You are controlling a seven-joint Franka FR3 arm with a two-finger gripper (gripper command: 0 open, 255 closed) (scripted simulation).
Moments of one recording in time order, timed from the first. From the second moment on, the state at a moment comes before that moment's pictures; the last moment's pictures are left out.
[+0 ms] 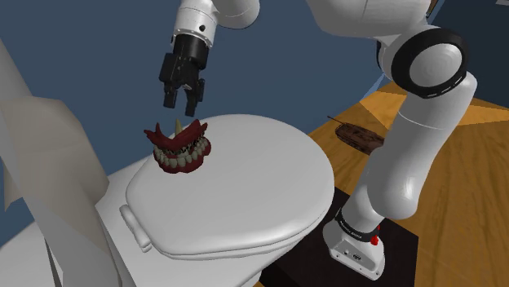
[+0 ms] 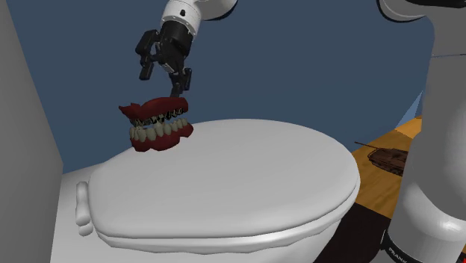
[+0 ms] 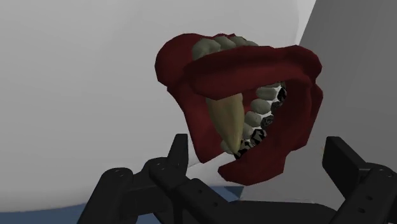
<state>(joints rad) 0.24 0.10 0.15 -1.60 0.64 1.54 -0.08</state>
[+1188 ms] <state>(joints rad) 0.25 0.11 0.15 -1.67 0.66 1.62 -0.13</state>
